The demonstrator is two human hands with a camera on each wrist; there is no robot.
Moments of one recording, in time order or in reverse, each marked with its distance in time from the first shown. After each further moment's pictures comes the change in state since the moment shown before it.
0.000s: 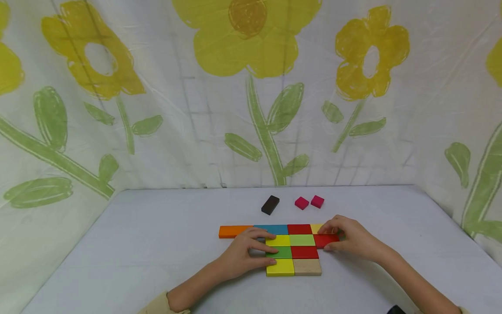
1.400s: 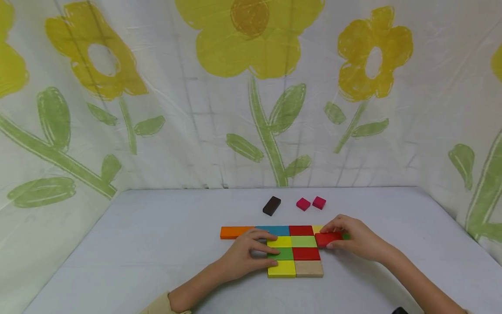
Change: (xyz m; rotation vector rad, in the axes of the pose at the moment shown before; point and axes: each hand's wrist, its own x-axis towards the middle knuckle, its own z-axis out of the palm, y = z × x) left_hand 0.000 -0.001 0.000 0.021 0.004 0.029; right_hand 0.000 -0.001 -0.006 -0.019 -0.014 -0.026
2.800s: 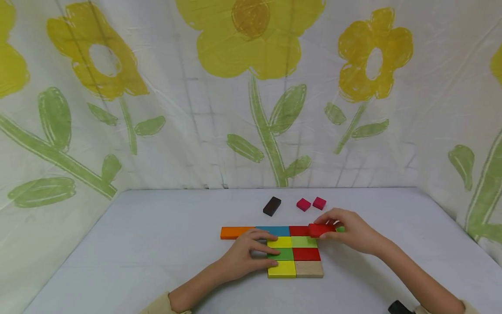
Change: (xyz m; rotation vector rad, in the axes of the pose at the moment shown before) left_hand 0.000 0.000 0.000 -0.010 -0.011 -0.031; right_hand 0.014 -0.021 -0.007 0.082 0.022 -0.009
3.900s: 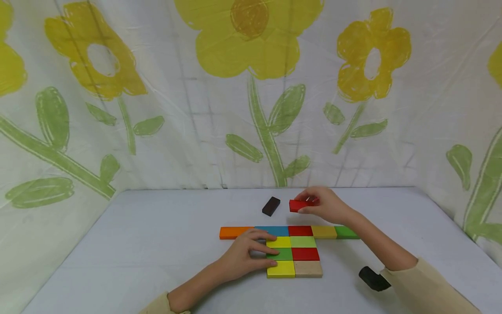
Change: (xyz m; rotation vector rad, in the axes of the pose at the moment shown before) left_hand 0.001 0.000 -0.001 -0.008 -0.005 0.021; right_hand 0.071 -0.003 -0.001 -0.032 0.010 -0.024
